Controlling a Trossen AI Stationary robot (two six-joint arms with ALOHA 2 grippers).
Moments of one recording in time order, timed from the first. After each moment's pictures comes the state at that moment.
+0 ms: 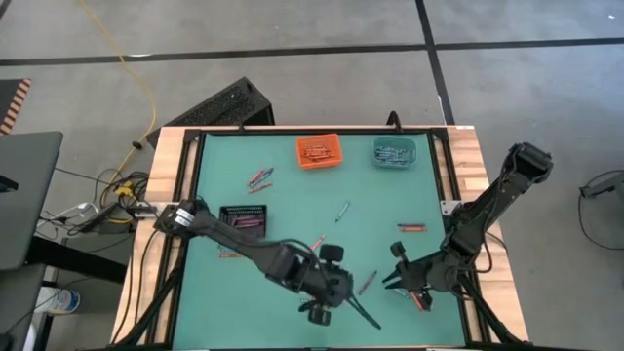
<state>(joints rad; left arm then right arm) -0.41 2.16 2.10 -0.79 -0.21 -0.11 0.86 1.18 0.49 0.03 0.42 0.08</state>
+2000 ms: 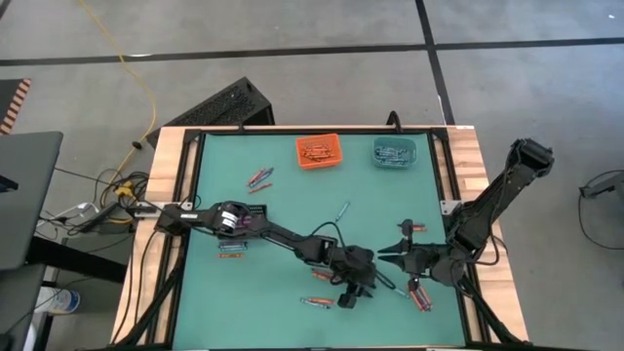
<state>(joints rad) -0.23 2.50 1.83 0.18 0.28 -0.05 0.85 1.08 0.52 -0.07 0.84 0.00</state>
